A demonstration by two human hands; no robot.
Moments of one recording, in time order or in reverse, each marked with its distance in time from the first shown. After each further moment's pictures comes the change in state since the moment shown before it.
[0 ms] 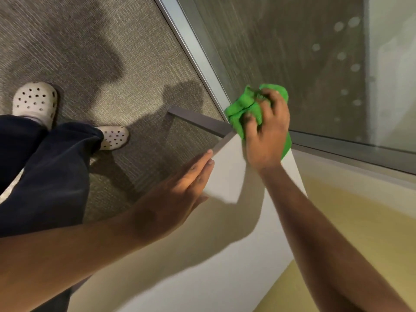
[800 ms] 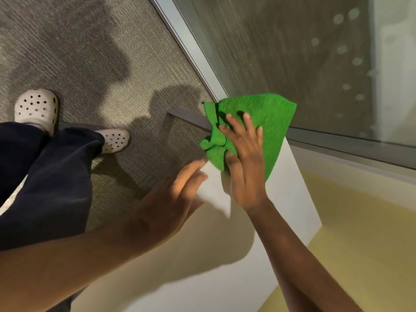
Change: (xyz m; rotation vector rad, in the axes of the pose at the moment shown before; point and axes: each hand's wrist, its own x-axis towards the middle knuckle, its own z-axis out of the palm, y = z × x) left_hand -0.002 0.001 0.004 -0.098 -0.024 -0.030; right_hand -0.063 -0.015 0.000 0.286 -0.219 -0.124
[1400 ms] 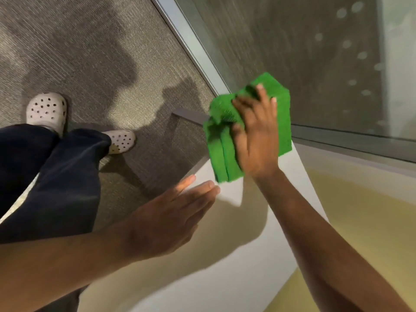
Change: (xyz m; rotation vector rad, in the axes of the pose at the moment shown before) left_hand -0.022 -0.007 0.010 0.462 -0.083 0.456; right_hand 0.046 0.018 -0.013 -0.303 0.060 -0.078
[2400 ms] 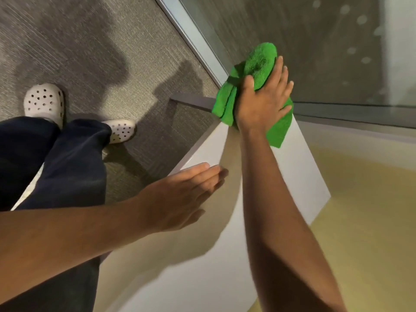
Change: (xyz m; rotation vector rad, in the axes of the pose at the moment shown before) left_hand 0.000 0.000 -0.015 0.067 -0.115 0.125; right_hand 0.027 -0.040 0.006 0.121 0.230 0.905
